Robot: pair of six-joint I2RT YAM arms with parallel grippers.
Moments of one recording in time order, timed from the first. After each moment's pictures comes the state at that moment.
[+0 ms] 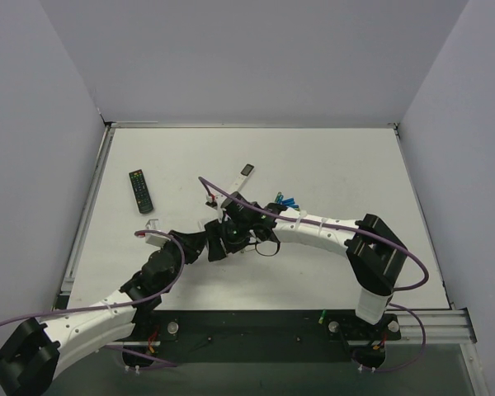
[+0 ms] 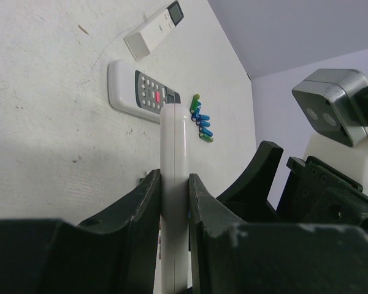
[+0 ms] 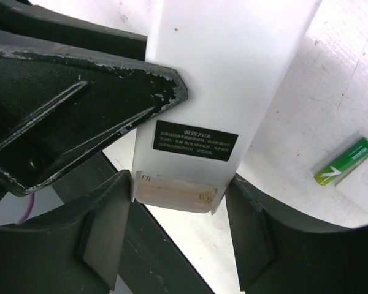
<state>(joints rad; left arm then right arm) -0.78 0.72 0.04 0.49 -0.44 -1.21 1.00 1.77 1.20 -0.33 -0.27 0.46</state>
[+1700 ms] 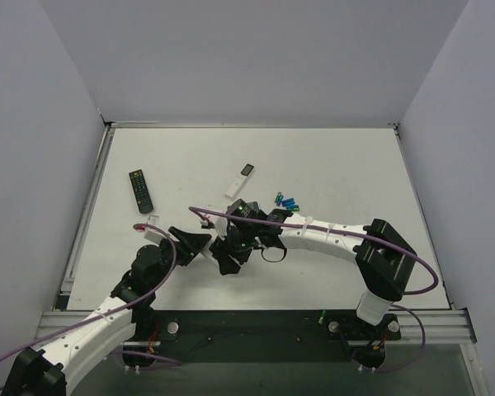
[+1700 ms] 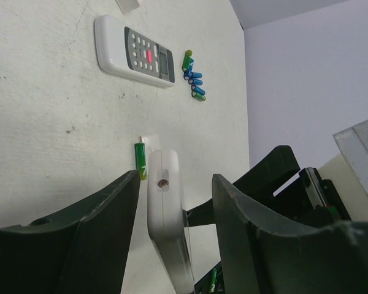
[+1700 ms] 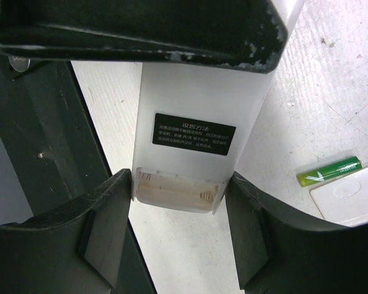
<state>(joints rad) -0.55 0.57 0.05 0.31 -0.03 -1.19 1.01 1.70 1.13 -0.37 -0.37 0.00</state>
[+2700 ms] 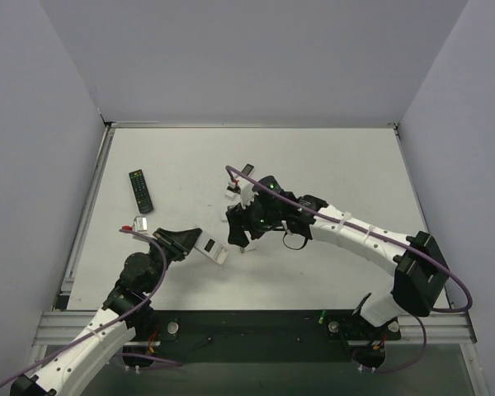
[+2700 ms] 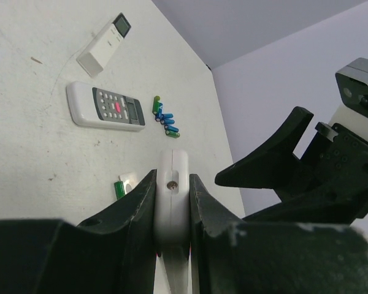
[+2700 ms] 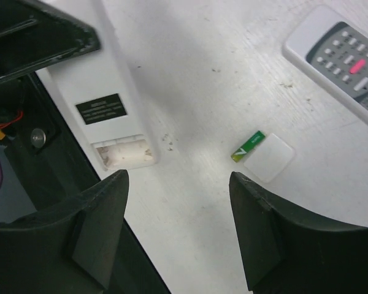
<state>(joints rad) -0.55 0.34 0.04 0.27 -0.11 -1.10 0.90 1.50 1.11 -0.36 -0.29 0.17</state>
